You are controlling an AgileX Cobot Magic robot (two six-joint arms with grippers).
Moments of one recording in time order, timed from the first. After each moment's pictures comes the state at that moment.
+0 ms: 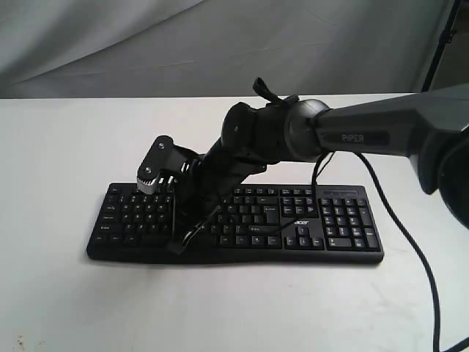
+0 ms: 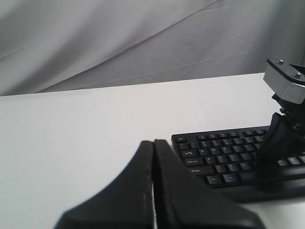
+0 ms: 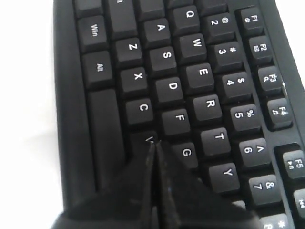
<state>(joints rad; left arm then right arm) -0.17 0.00 0.00 0.04 0.26 -0.02 0.69 2.24 -1.56 0.62 0.61 -1.11</state>
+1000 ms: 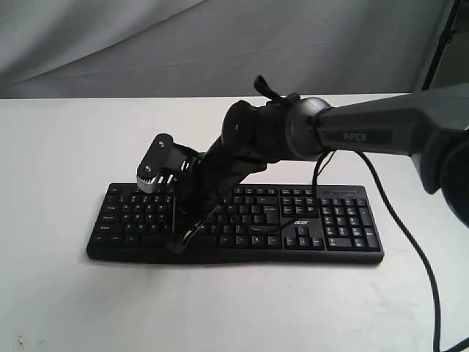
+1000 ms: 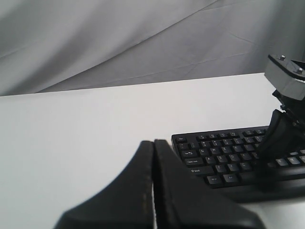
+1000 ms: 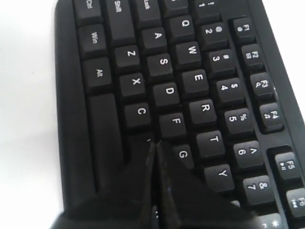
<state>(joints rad) -0.17 0.00 0.00 0.04 0.26 -0.02 0.69 2.23 -1.56 0.62 0.61 -1.11</state>
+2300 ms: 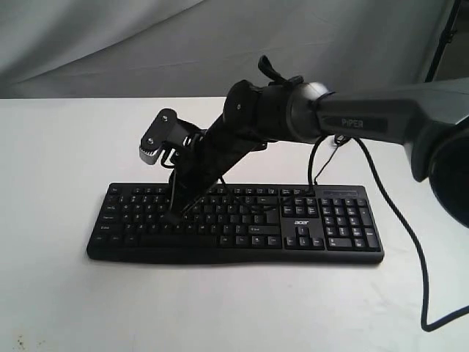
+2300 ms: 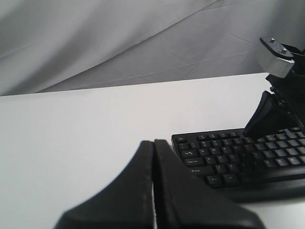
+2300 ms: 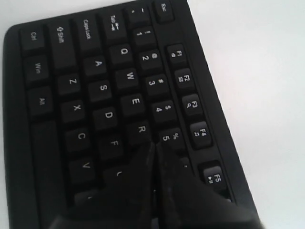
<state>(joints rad) -0.17 0.00 0.00 0.04 0.26 -0.02 0.65 2.27 -1.68 0.58 0.63 -1.05</state>
